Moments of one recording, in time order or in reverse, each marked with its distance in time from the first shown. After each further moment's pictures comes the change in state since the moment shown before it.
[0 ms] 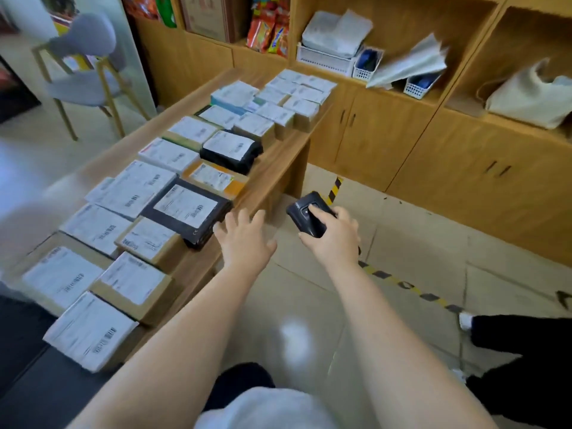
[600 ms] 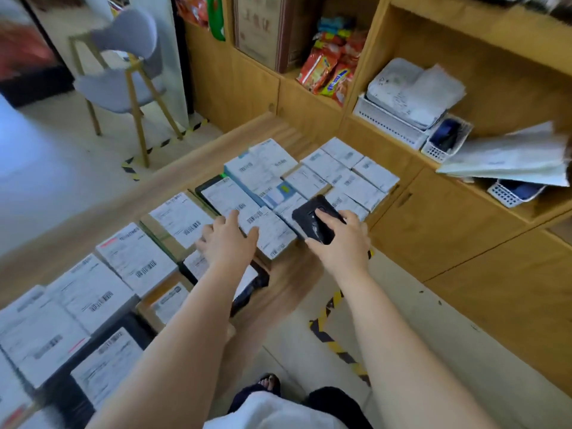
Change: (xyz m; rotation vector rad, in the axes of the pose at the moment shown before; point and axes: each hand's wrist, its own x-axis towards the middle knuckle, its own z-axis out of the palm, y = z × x) left_hand 0.453 -0.019 -0.031 -0.327 -0.024 -0.519; right_hand 0.479 -0.085 0.052 -0.057 -0.152 -0.238
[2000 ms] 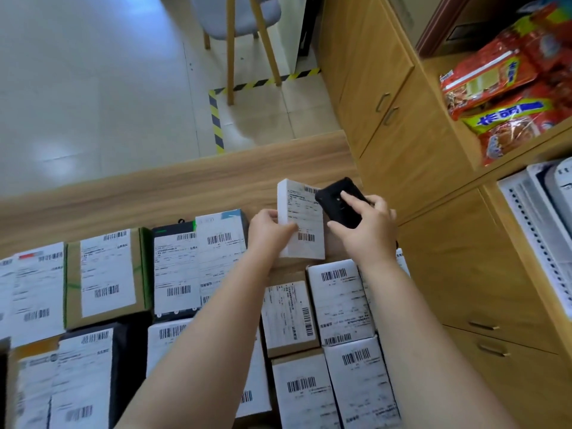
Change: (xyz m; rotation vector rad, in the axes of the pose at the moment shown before) left_hand 0.345 0.194 0.086 -0.832 0.048 -0.710; right_hand 0.484 0.020 0.078 0.105 -0.432 -0.273
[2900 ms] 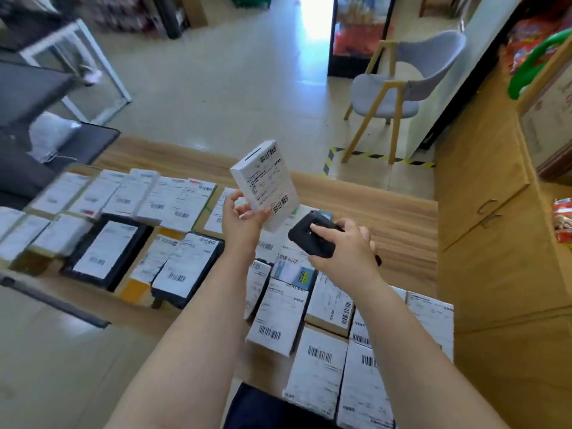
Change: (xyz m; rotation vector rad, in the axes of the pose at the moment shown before) left_hand -0.143 -0.081 -0.140 -0.879 0.674 0.258; right_hand -0.123 -0.097 -0.004 -0.250 -0.465 -0.694
